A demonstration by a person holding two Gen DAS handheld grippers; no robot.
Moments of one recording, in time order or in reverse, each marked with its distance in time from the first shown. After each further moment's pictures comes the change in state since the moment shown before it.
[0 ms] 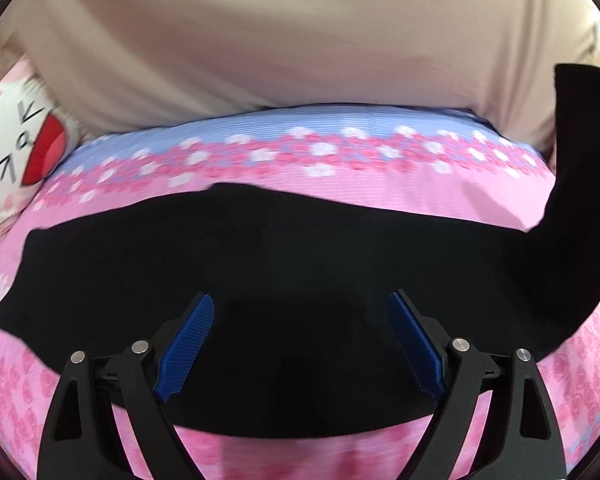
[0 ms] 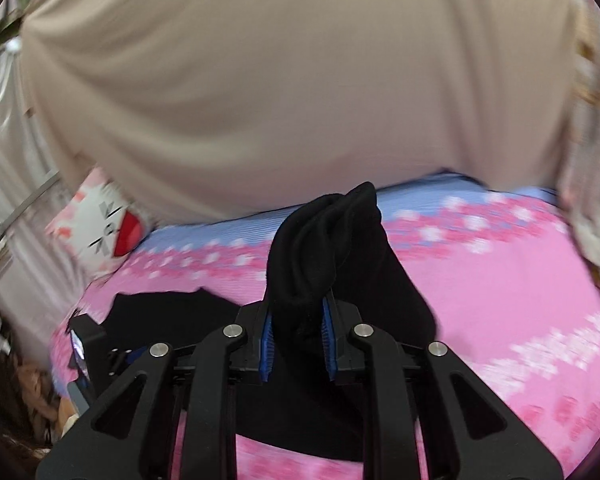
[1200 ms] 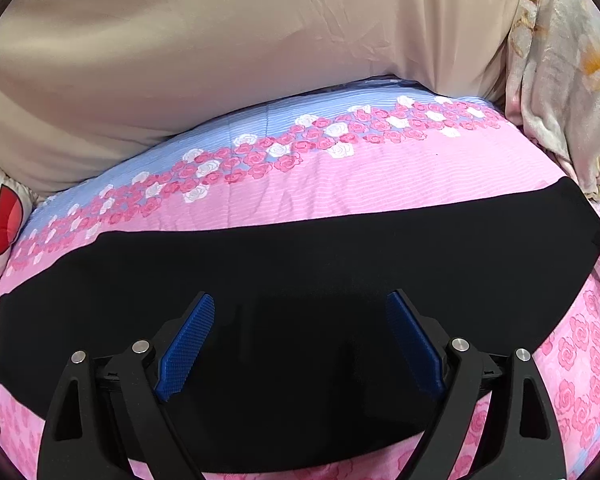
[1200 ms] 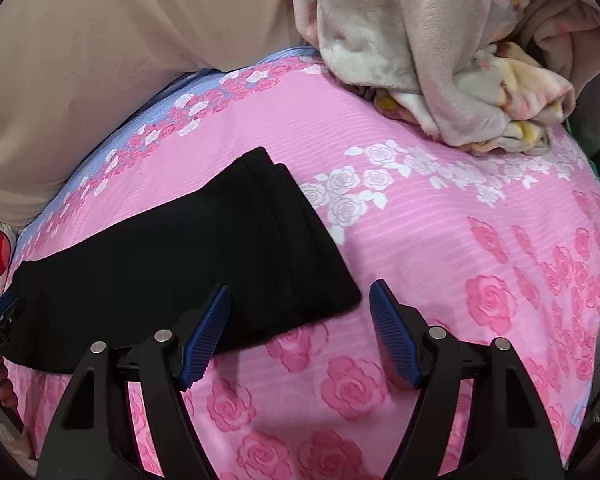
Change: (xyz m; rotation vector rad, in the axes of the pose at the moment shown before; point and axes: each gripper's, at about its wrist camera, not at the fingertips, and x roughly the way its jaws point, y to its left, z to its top) left arm 0.028 -0.146 0.001 0.222 -0.007 -0.044; right arm -0.028 -0.321 -0.146 0.325 0.177 -0.431
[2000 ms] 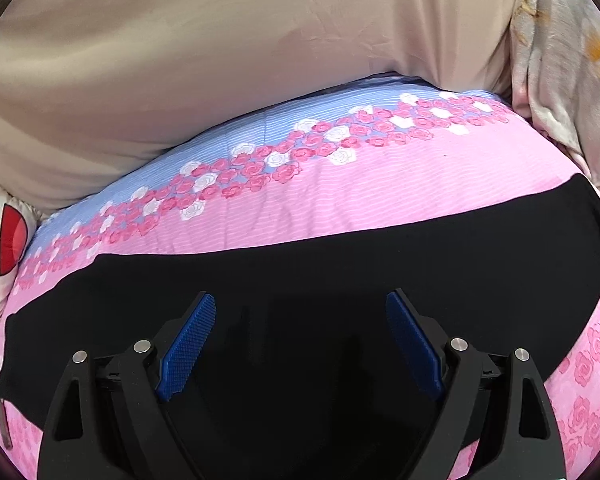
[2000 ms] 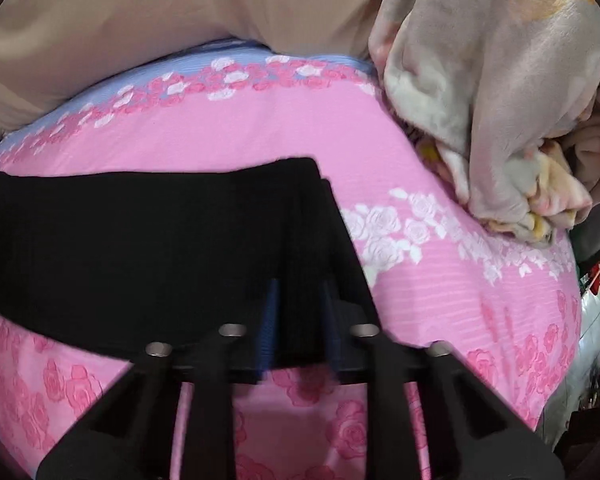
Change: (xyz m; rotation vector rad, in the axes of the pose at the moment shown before) left arm 0.017 -0.013 0.013 0.046 -0.010 0.056; right arm -0.004 0.056 0.005 -0.339 0.002 -0.143
